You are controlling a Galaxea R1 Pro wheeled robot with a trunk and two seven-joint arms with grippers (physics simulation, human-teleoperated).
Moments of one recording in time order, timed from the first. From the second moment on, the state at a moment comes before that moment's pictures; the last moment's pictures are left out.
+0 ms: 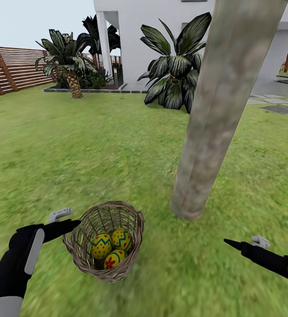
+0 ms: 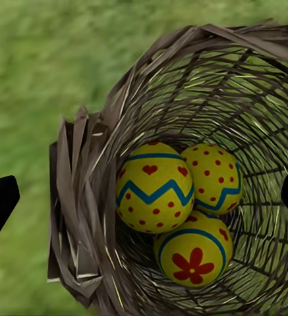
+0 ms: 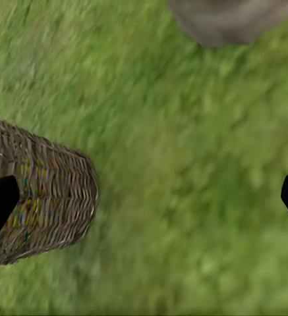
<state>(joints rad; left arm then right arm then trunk) -0.48 0.14 0.26 -1.30 0.20 0.92 -0.12 -0.38 -0.43 -0.28 -0.90 -0.40 0.63 0.75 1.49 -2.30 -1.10</state>
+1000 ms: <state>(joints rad) -0.48 0.21 0.35 -1.37 0.70 0.95 -0.12 -0.38 -0.31 -0.14 -0.91 -0.02 0.63 0.74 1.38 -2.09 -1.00</state>
